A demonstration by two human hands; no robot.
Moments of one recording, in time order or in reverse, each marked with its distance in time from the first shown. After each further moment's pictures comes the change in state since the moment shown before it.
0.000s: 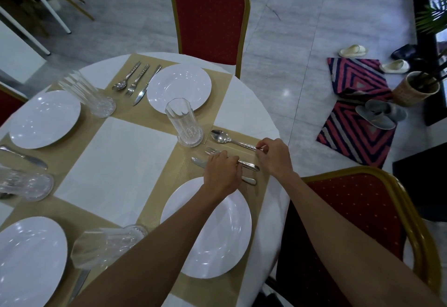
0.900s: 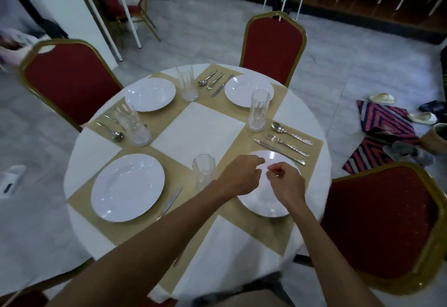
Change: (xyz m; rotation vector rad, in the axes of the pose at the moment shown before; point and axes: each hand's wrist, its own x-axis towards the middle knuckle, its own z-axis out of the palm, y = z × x) left_hand -0.210 -0.076 -0.112 -0.326 -0.023 0.074; right_hand -0.256 -0.131 0.030 0.267 0.010 -0.033
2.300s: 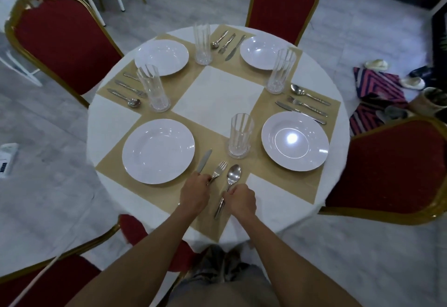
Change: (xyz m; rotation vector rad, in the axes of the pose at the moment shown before) left_hand -0.188 -0.206 0.039 0.035 0.060 -0.417; right_hand -0.170 -0.008 0.215 -0.253 -0.228 0.426
